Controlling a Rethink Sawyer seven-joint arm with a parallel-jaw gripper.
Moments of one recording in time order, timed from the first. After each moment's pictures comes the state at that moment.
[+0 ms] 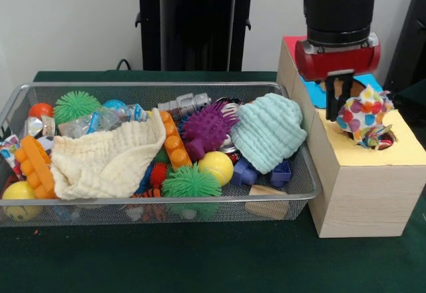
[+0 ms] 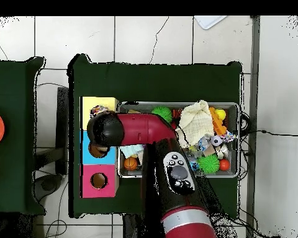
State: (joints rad) arm -0.18 -0.66 0.22 1.62 -0.08 0.49 1.69
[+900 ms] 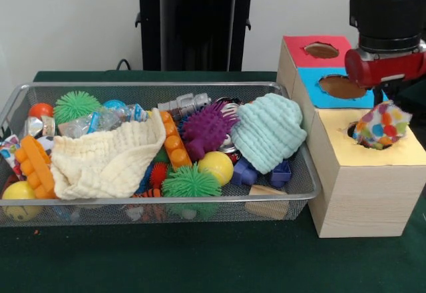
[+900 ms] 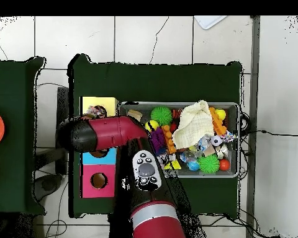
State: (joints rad) arm -0.08 -0.63 0.20 1.60 -0.09 0.42 1.69
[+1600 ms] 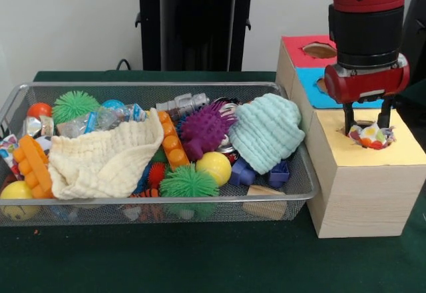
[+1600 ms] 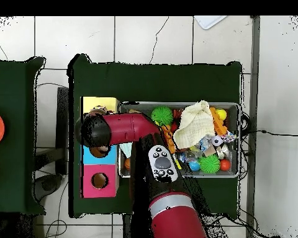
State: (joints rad) arm -0.15 -0.60 0.25 1.58 -0.12 0.40 1.69
